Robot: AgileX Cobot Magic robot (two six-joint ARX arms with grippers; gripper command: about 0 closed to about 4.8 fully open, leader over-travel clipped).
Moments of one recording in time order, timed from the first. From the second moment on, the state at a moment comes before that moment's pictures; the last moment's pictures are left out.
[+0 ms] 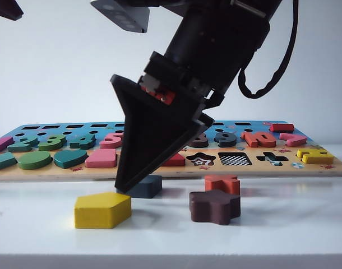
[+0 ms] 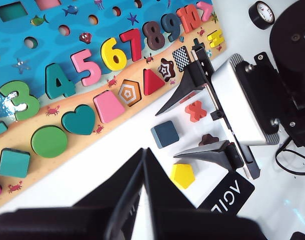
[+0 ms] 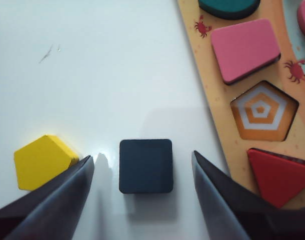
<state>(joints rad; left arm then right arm) -0.30 0.81 0.90 -0.92 0.60 -0.02 0.96 1.53 0.96 -0.43 -0.16 -0.34</state>
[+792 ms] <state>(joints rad) -0.30 0.81 0.90 -0.92 0.60 -0.02 0.96 1.53 0.96 -0.43 -0.16 -0.34</state>
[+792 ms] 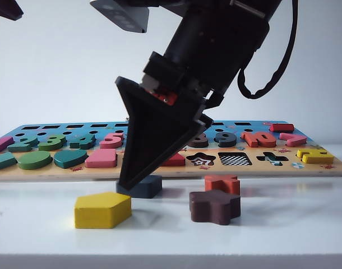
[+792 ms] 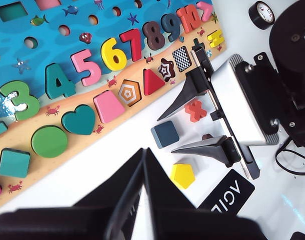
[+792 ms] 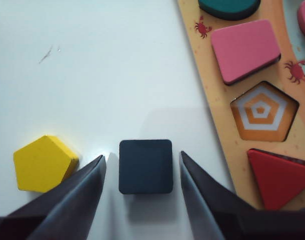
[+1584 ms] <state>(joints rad) -0.30 0.79 0.90 -0.92 0.60 -0.02 0.96 1.55 0.95 -0.43 -0.16 -0.34</state>
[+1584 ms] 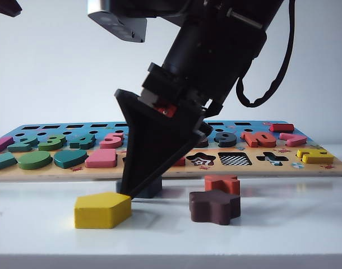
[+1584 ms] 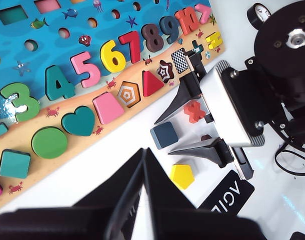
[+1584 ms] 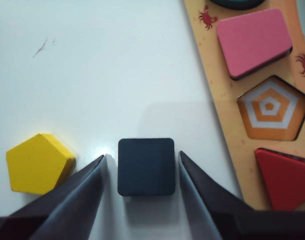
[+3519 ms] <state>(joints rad) -0.30 0.77 0.90 -0.92 0.60 -0.02 0.96 1.48 0.96 -0.45 -0.13 -0.35</state>
